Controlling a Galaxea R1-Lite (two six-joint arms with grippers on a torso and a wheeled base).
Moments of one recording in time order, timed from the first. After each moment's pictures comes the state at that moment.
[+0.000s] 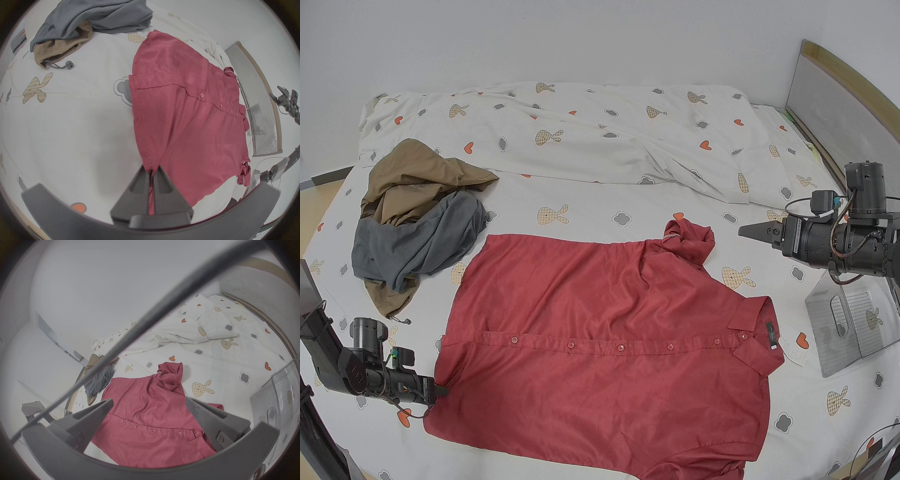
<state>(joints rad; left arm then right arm) 0.22 2.04 -0.41 -0.59 -0.48 0.14 0.24 1.58 -0.99 -0.16 0.23 0.37</state>
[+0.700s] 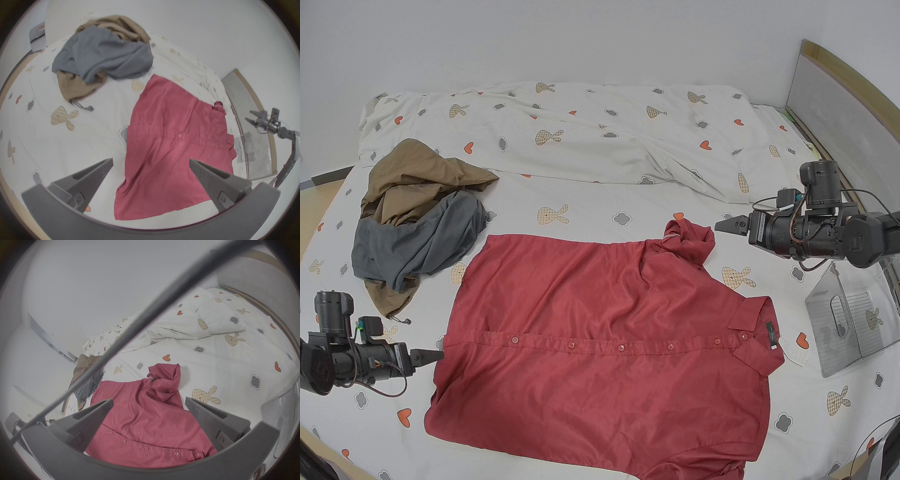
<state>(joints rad) 0.22 1.70 -0.38 -0.54 -0.48 -0.09 0.21 1.85 -1.21 -0.16 0.23 0.37</state>
